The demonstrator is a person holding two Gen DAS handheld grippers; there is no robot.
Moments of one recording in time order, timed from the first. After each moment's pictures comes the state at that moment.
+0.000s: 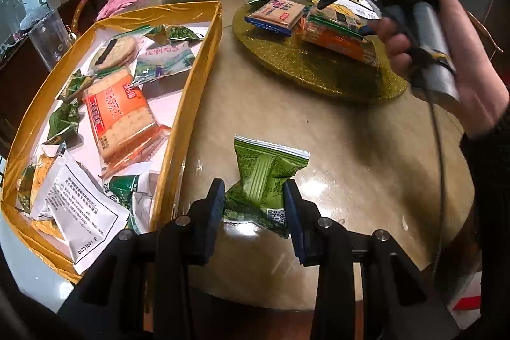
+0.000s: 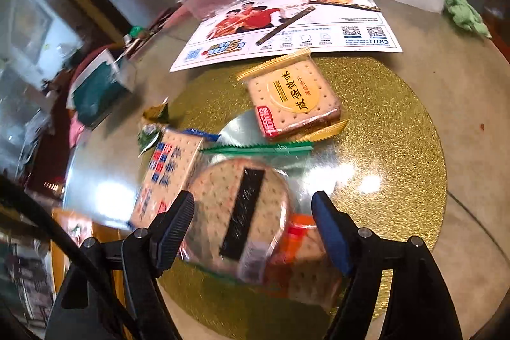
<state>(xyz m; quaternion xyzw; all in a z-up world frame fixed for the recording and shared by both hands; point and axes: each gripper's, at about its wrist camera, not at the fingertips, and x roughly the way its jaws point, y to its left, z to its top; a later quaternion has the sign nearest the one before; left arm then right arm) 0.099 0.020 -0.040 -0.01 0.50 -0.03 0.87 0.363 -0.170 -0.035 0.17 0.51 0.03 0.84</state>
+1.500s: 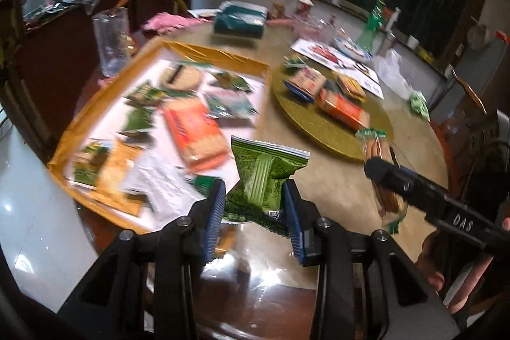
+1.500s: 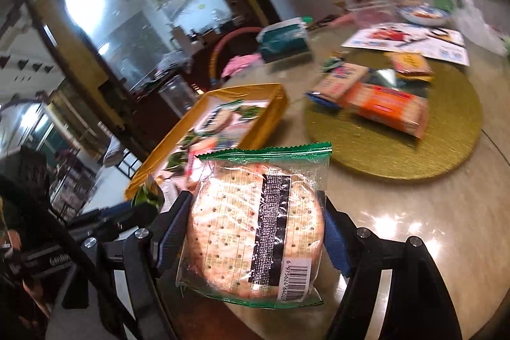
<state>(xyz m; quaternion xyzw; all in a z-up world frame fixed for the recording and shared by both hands) 0.045 0.089 0.035 -0.12 0.41 0.01 0.90 0.151 -0.133 0.011 0.11 0.39 0.34 0.84</state>
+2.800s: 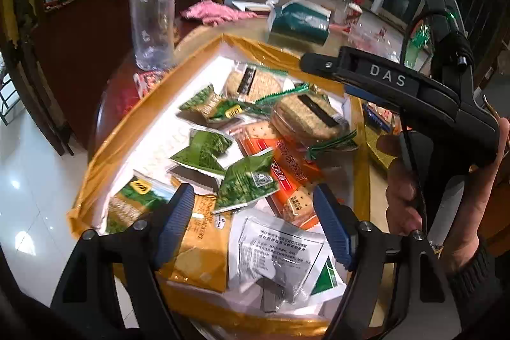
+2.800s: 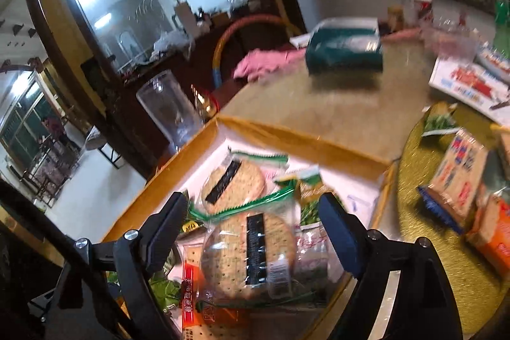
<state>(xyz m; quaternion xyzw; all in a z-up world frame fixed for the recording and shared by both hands) 0.093 0.178 -0.003 -0.14 0.42 0.06 0.89 0.271 0.033 0.001 0.04 0.39 0.35 0.85</state>
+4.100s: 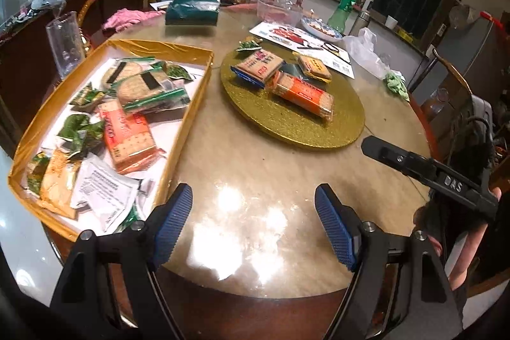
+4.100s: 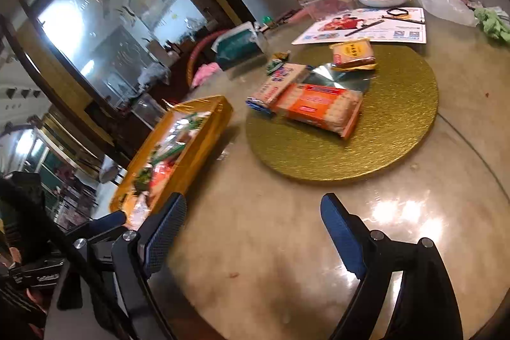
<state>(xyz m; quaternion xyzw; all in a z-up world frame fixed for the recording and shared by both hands) 0.074 0.015 0.027 -0.11 0.44 -0.05 0.89 0.189 -0.225 -0.006 0.15 0.42 0.30 0.84</state>
